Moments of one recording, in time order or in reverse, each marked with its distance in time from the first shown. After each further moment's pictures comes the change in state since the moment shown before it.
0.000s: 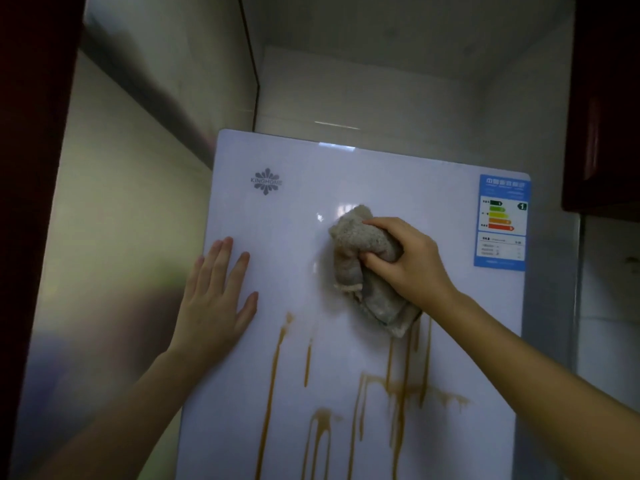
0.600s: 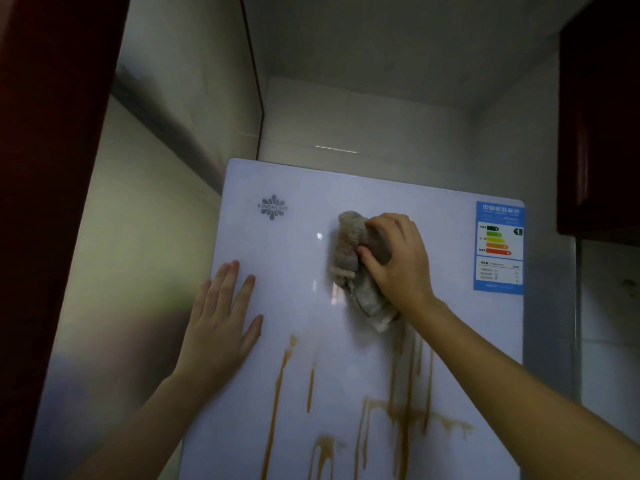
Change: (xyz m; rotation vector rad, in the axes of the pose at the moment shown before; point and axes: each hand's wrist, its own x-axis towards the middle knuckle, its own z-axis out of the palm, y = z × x) left_hand 0.001 -0.001 0.002 0.022 0.004 0.006; right_hand 0.032 0.004 0.021 -0.227 0.280 -0.083
